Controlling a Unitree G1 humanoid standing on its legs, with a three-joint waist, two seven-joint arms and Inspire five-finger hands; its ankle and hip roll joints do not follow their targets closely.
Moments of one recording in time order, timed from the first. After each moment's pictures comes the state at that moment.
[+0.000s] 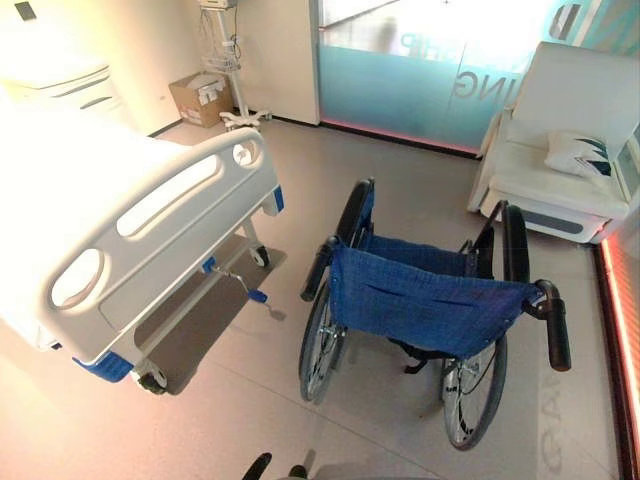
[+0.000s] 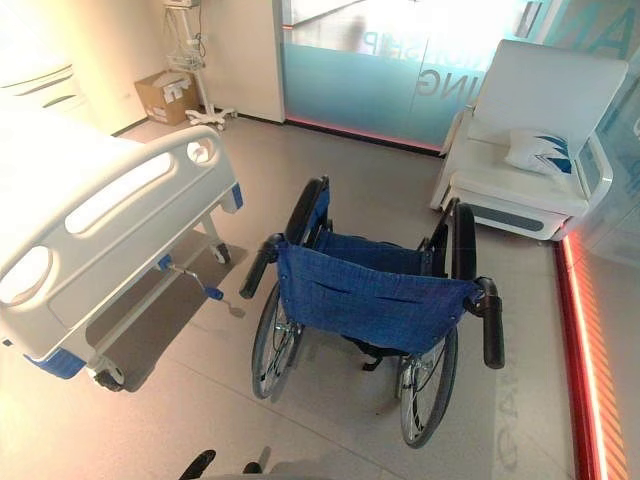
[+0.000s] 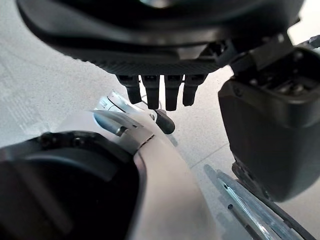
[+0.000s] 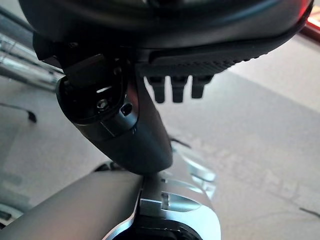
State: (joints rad) left arm 0.08 0.20 -0.07 1.25 -0.71 0.15 0.03; right arm 0.05 -0.26 0.28 1.33 0.29 0.15 0.02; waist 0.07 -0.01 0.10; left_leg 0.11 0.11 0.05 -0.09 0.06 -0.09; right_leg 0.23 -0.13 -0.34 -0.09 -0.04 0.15
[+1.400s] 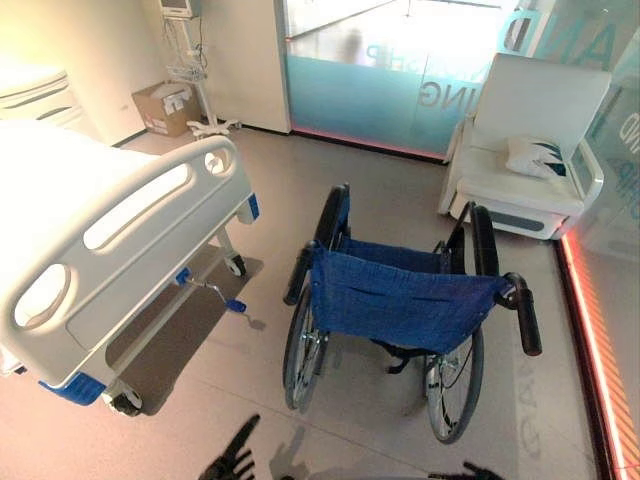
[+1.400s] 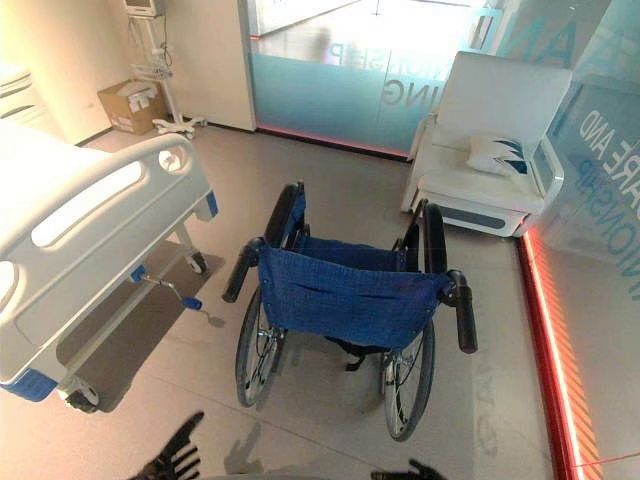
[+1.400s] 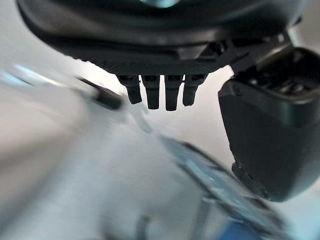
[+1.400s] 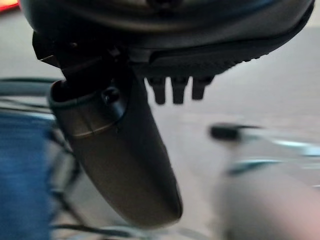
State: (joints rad) left arm 0.13 0.30 0.00 0.87 -0.75 0.11 0.01; right arm 0.14 -0.29 0.11 0.92 0.49 0.09 -0.05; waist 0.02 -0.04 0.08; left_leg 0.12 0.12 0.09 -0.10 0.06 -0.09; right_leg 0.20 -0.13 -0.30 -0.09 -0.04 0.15
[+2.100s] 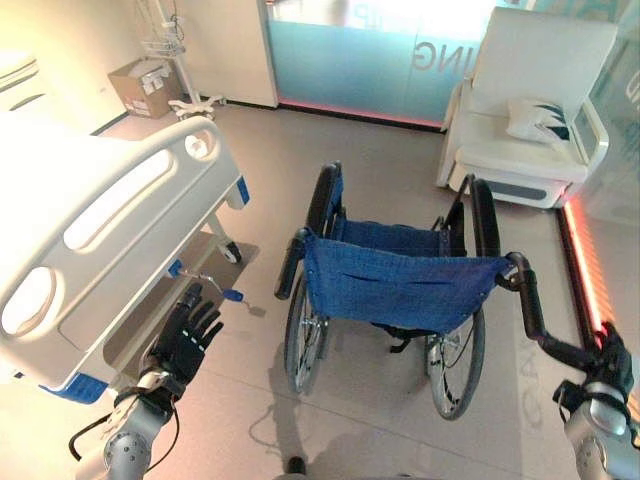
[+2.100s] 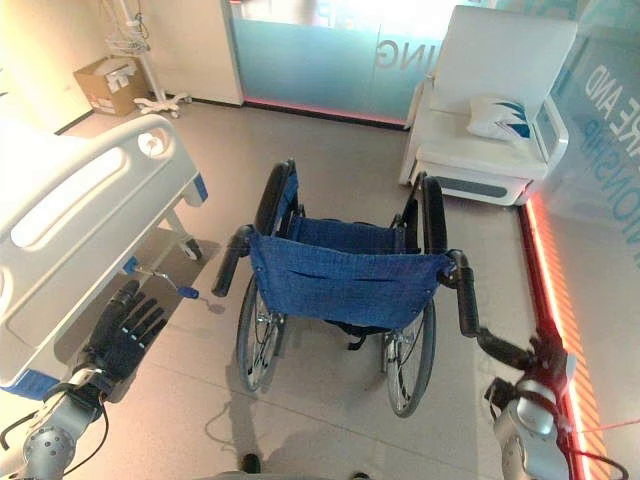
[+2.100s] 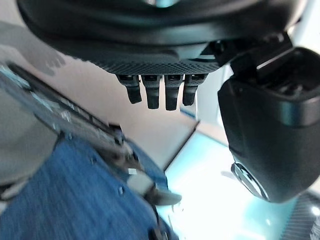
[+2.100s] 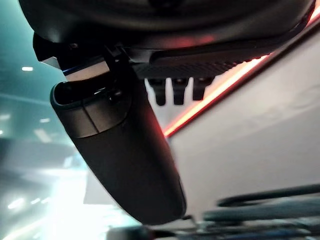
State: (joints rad) left arm 0.15 0.49 0.25 0.18 -0.99 0.27 -0.09; right arm 0.14 -0.45 -0.27 0.15 0.41 0.09 -0.48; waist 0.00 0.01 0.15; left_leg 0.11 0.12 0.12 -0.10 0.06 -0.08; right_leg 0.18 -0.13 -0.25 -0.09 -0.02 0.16
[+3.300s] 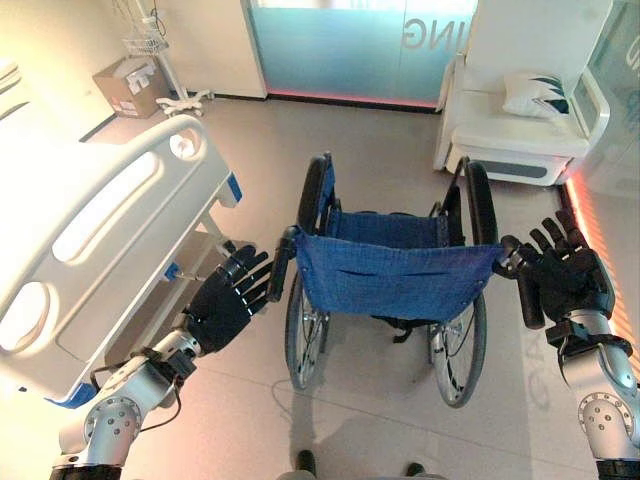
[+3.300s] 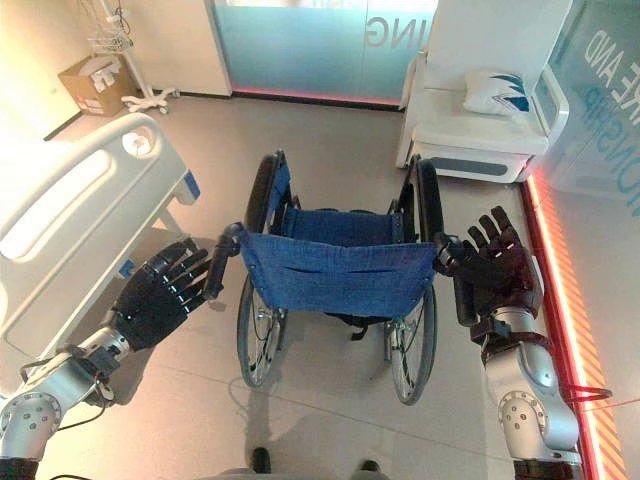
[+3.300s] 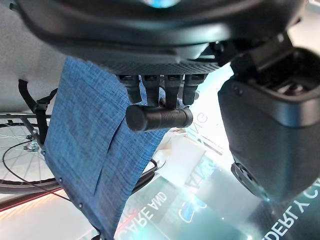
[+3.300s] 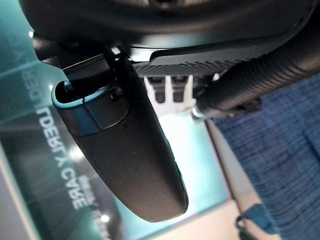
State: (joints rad) left arm 0.12 0.66 0.20 -0.10 -1.10 0.49 -0.28; right arm 0.08 -0.55 -0.22 -0.16 0.86 0.12 -0.20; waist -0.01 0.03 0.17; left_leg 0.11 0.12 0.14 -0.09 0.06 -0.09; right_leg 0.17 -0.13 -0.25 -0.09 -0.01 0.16
